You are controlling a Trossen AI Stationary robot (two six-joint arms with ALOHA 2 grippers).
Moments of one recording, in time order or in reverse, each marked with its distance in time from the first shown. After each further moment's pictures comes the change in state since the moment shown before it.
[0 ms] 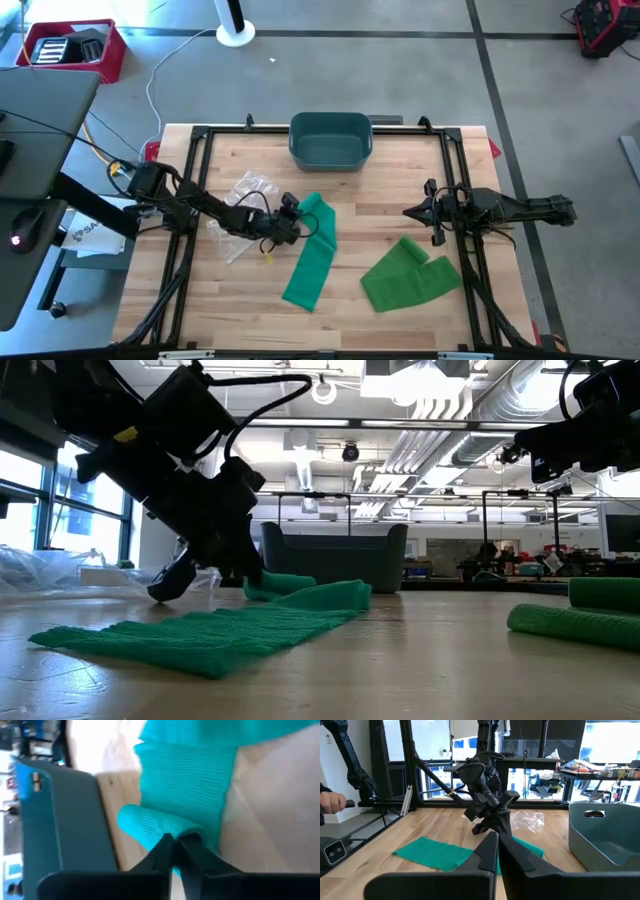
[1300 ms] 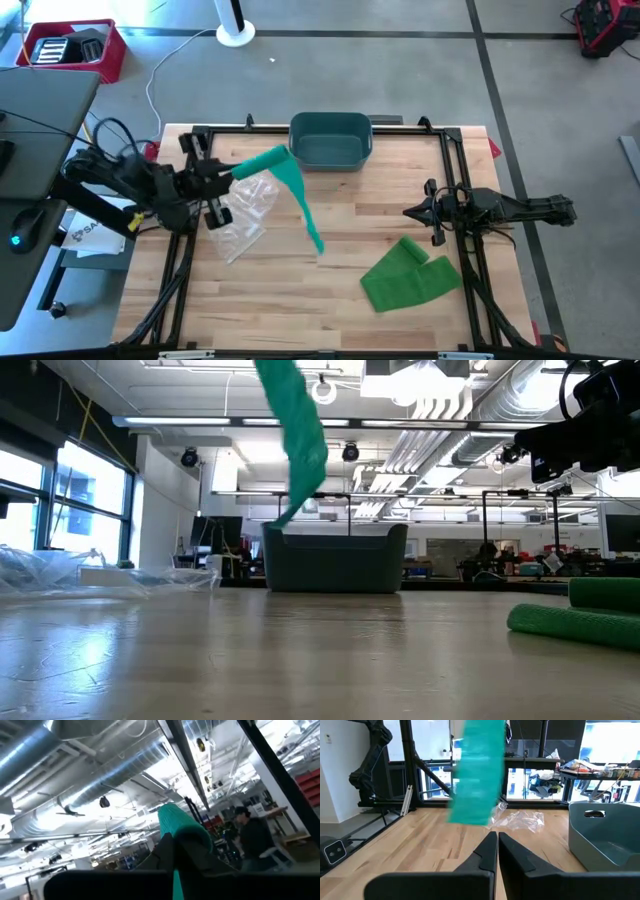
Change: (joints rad) left arm -0.214 -0.827 0.356 0.211 0.231 -0.018; right arm 0.000 0.000 0.000 0.000 0.000 0.000
